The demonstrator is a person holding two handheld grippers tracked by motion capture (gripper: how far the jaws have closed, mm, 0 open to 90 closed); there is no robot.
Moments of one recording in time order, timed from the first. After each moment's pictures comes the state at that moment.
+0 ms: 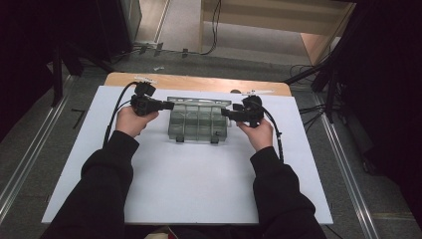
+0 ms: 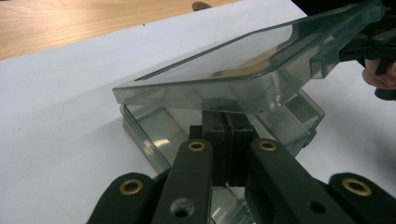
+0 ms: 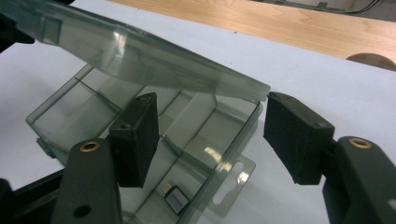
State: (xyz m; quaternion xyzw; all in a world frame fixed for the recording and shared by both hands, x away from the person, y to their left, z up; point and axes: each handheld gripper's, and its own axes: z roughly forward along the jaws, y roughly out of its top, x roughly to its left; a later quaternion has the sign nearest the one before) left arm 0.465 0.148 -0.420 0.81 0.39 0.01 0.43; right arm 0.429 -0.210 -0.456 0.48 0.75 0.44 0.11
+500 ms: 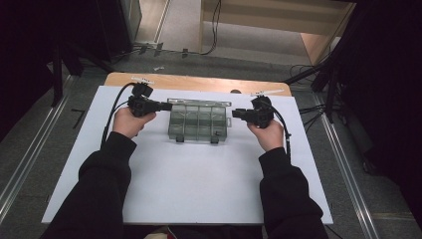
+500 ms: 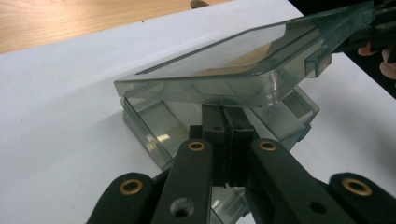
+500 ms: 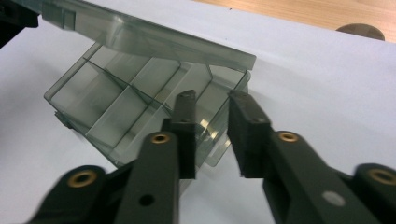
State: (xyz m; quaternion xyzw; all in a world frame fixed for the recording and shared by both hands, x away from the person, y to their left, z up) left arm 0.462 0.155 -0.422 0.81 0.39 -0.01 0.43; right arm 0.417 -0.234 -0.443 0.50 0.76 0.42 0.07
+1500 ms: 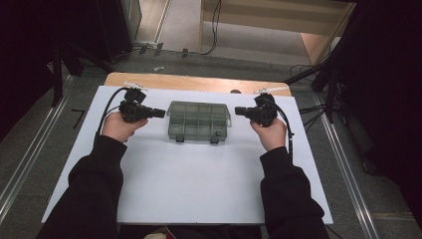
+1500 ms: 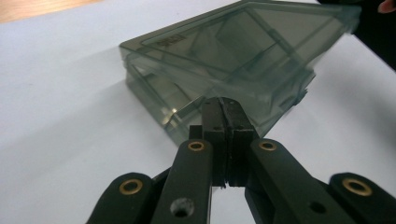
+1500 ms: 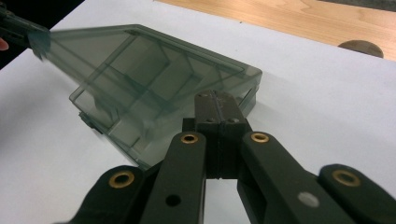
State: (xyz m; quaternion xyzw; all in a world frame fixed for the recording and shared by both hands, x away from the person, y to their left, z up) left arm 0.444 0.176 -0.419 0.83 0.38 0.00 0.40; right arm 0.408 -0.236 -0.424 0.48 0.76 0.43 0.07
